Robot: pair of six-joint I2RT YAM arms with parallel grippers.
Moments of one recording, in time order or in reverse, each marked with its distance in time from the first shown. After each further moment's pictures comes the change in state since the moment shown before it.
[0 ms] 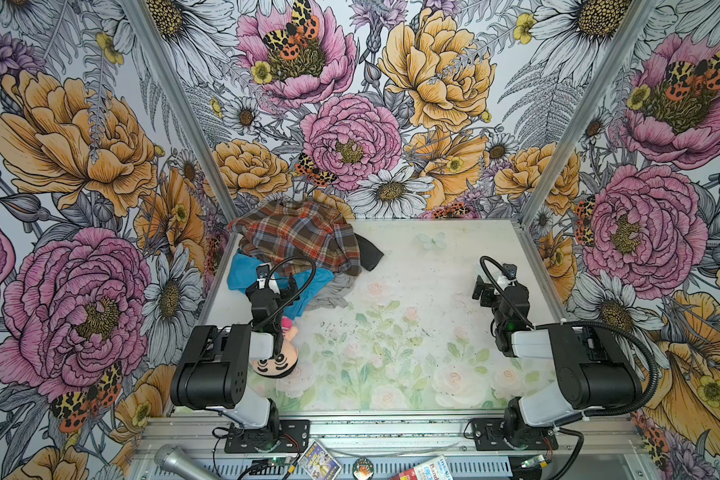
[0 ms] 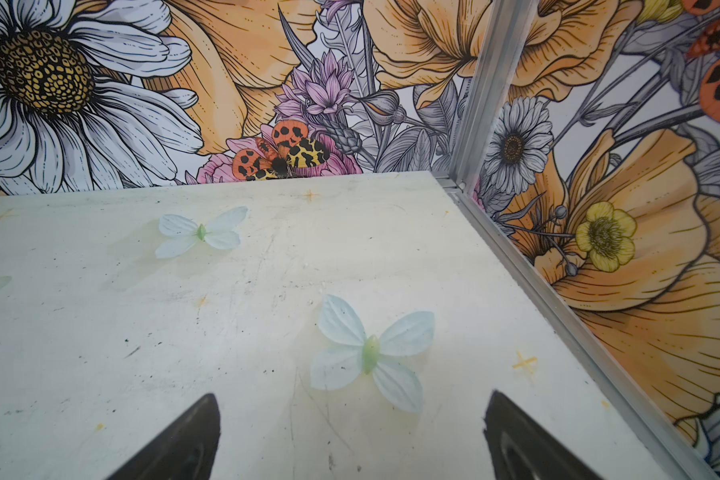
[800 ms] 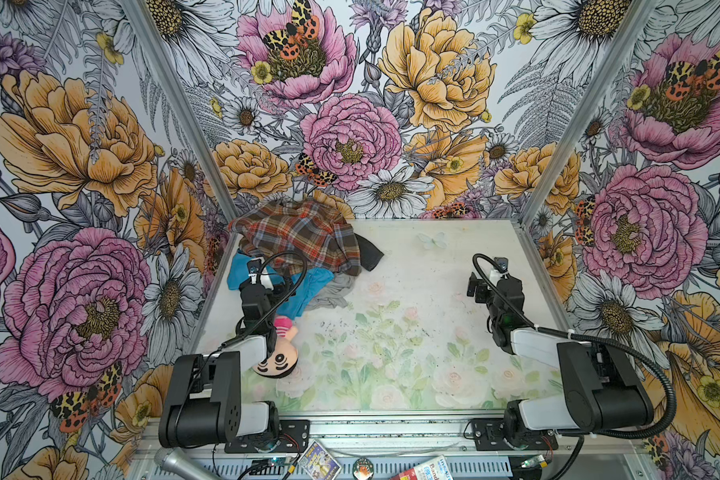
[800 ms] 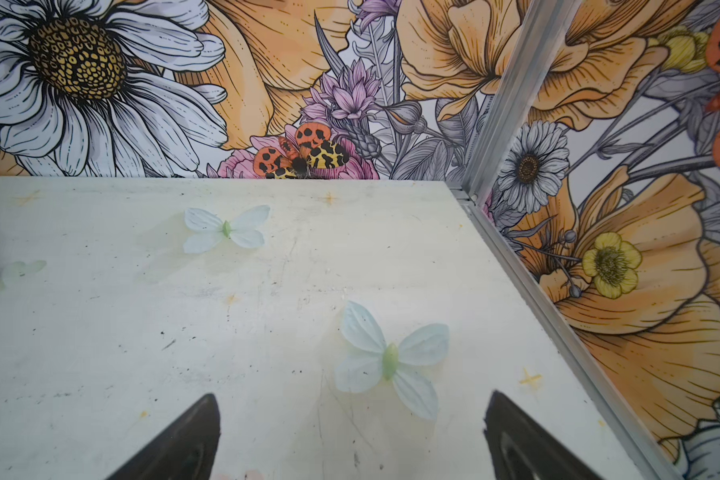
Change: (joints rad) left arm 0.044 -0.234 0.048 -0.265 0.082 -0.047; right arm 0.102 -0.141 0.084 -0.257 0.079 -0.042
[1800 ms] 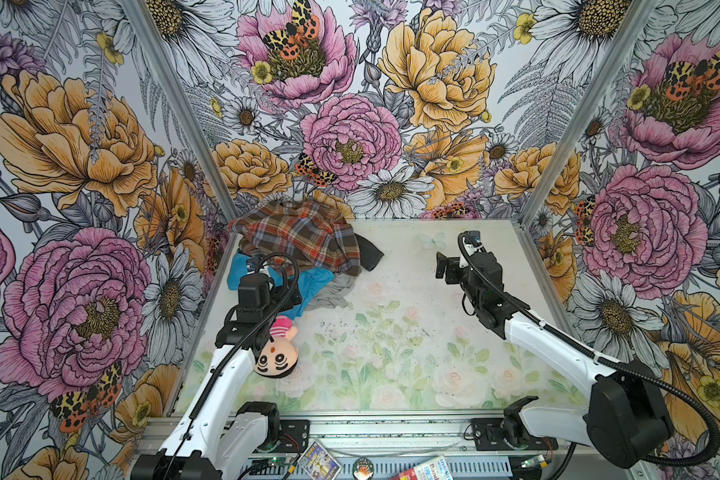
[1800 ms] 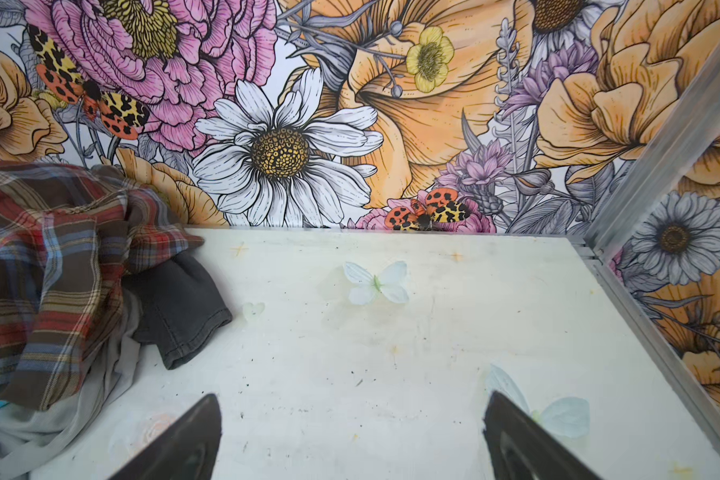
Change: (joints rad) left arm -0.133 -0.384 0.261 -1.039 0.001 -0.226; right arm 0.326 -0.106 0.349 -0.500 0.056 0.166
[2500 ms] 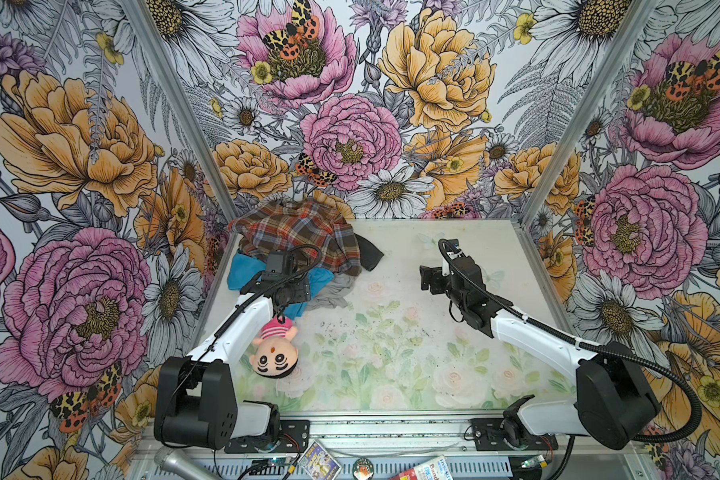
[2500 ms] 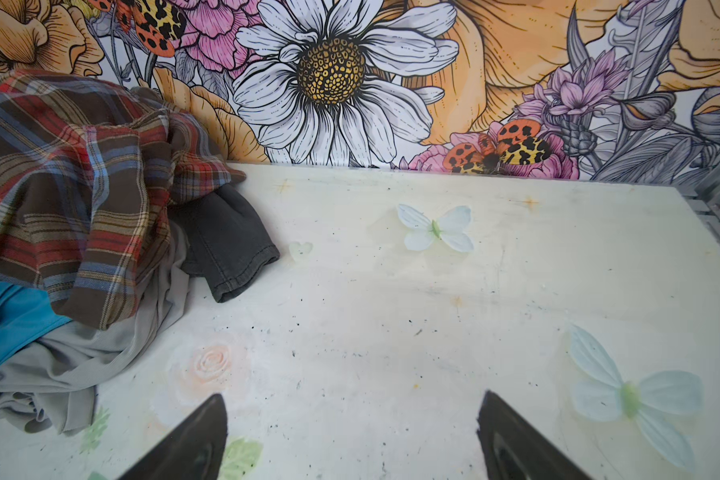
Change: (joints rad) left arm -0.082 0.454 0.295 -0.220 -0.078 0.122; right arm 0.072 0.082 0.015 -0.045 -0.052 0.056
